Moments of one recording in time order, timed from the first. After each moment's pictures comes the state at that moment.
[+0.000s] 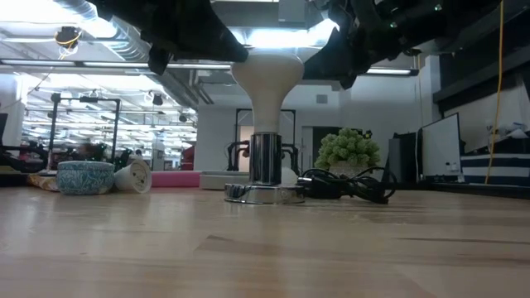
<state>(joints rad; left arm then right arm) -0.48 1.56 0.80 0.30 -0.88 -0.50 0.04 1.41 0.72 0.34 0.12 0.07</state>
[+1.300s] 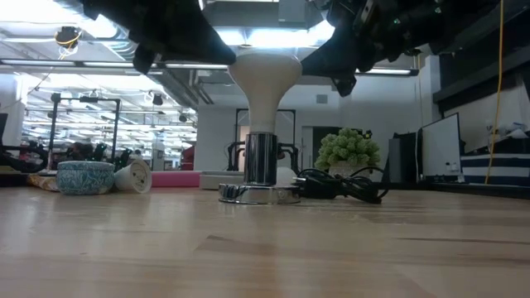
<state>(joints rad) -0.49 1.55 0.80 0.23 -0.99 -0.58 0.04 1.41 0.72 0.33 -0.10 0.22</state>
